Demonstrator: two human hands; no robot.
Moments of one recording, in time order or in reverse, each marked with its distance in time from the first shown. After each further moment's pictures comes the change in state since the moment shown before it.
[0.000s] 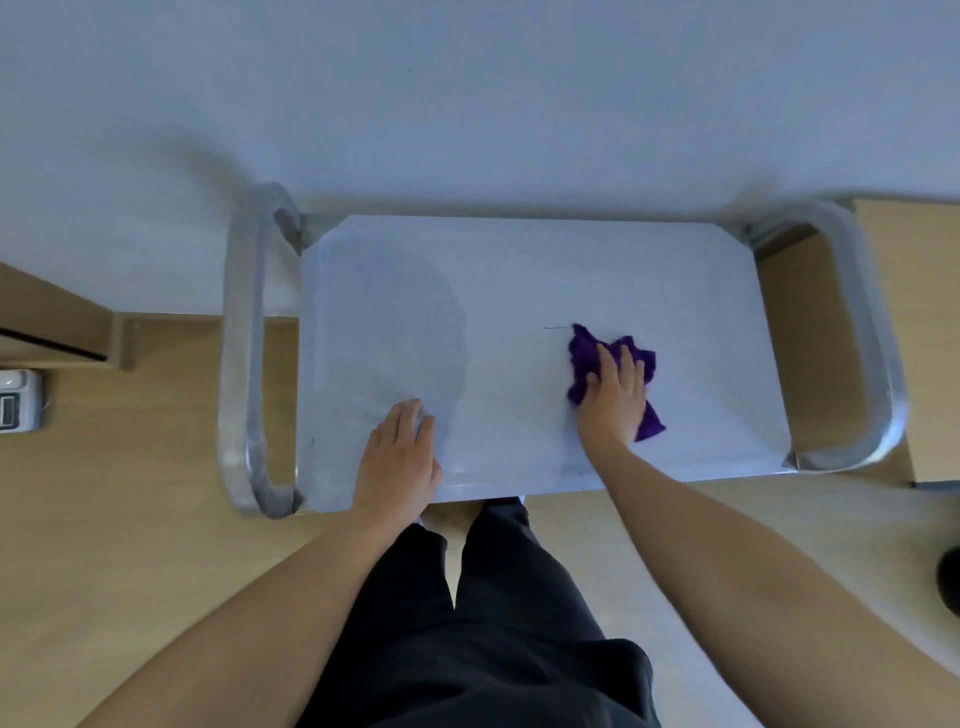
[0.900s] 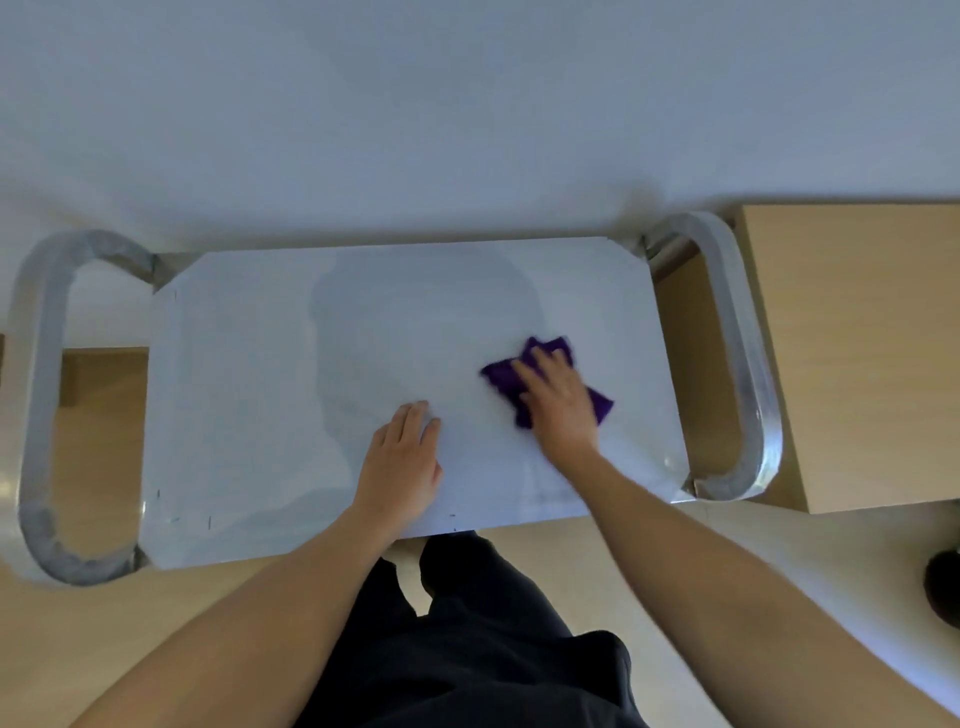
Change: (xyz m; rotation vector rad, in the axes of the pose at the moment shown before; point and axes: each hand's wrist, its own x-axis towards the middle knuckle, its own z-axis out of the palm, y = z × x) left_hand 0.087 0.155 0.010 0.030 -0.062 0.086; right_hand 0.097 0.103 -0.037 -0.021 -0.070 -0.607
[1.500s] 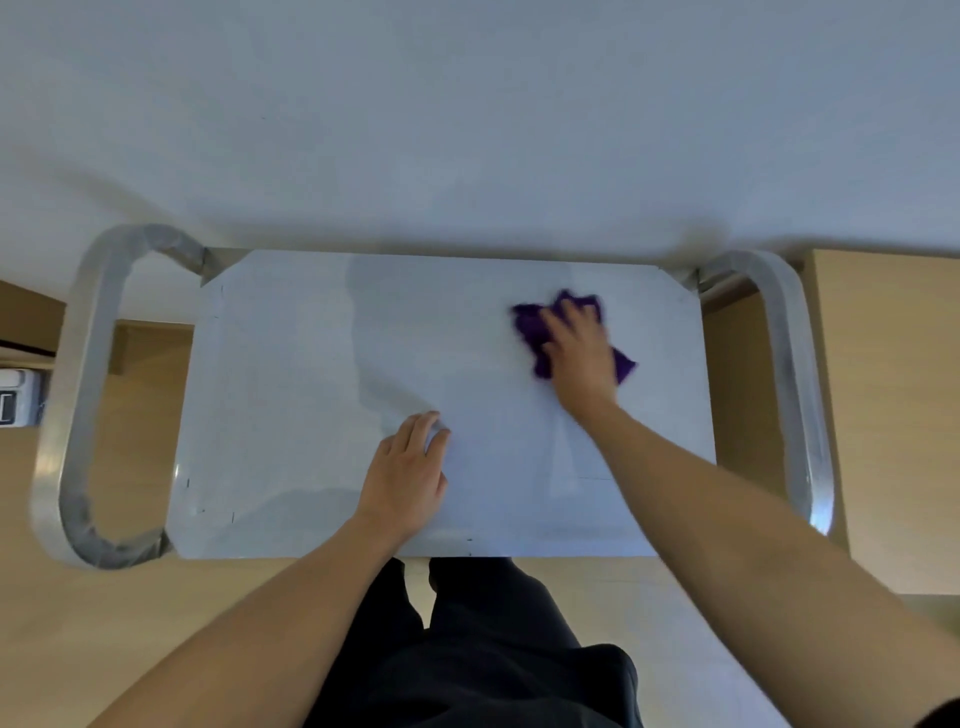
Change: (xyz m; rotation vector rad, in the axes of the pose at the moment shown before) left_hand 0.001 -0.021 -0.009 -0.063 0.003 -0.087; right_hand 0.109 -0.011 -0.007 -0.002 -0.040 0.013
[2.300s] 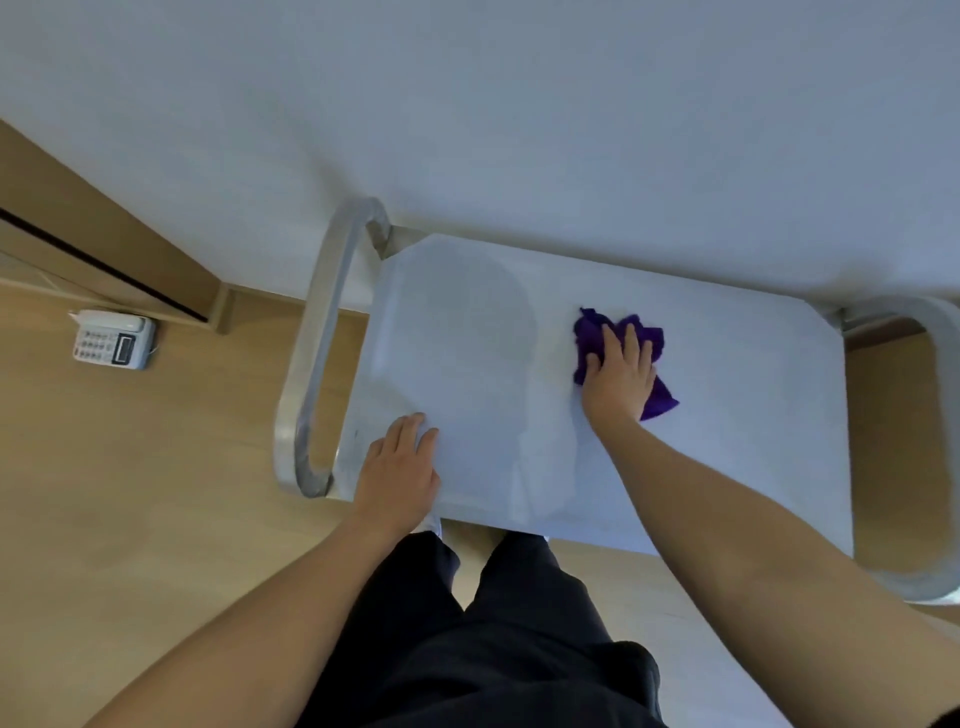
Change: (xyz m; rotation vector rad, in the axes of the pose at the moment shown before) left_hand -0.107 -0.154 -0.015 -0.013 0.049 -0.220; right_hand -0.028 -0.166 0.053 0.003 -0.057 0.359
